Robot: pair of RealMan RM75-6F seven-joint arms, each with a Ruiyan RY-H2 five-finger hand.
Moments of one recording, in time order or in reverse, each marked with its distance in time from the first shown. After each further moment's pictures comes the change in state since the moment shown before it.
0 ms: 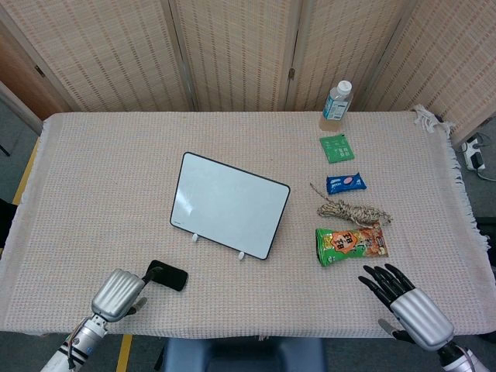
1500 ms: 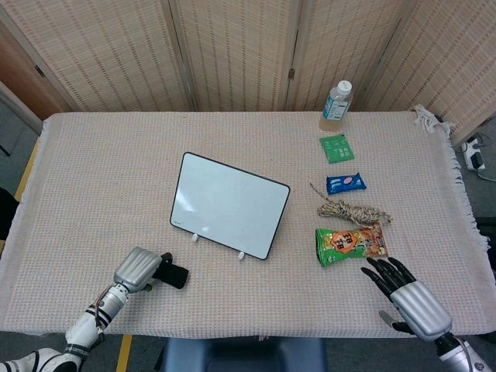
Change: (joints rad) left arm -0.237 -0.093 -0.029 0.120 -0.272 -0.128 -0.044; right arm 0.019 0.000 0.020 -0.038 0.091 -0.062 -0.033
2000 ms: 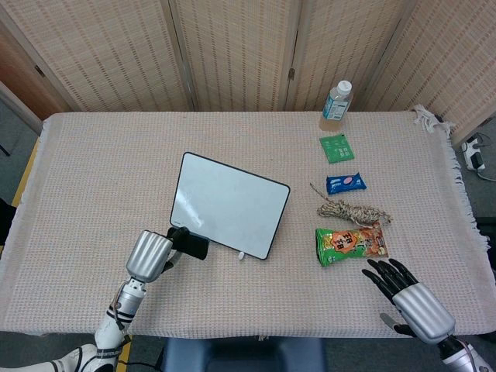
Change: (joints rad) left arm 0.036 -0.320 -0.088 0.242 0.244 0.417 -0.034; right arm -0.004 0.011 -0.009 0.008 -0.024 0.025 0.029
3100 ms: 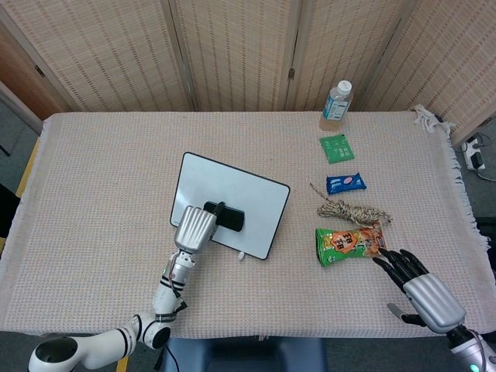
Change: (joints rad) left arm -0.259 -0.352 -0.170 0.425 -0.130 -0.094 0.101; right arm 0.020 0.038 0.025 -0.002 0.060 -0.017 0.093
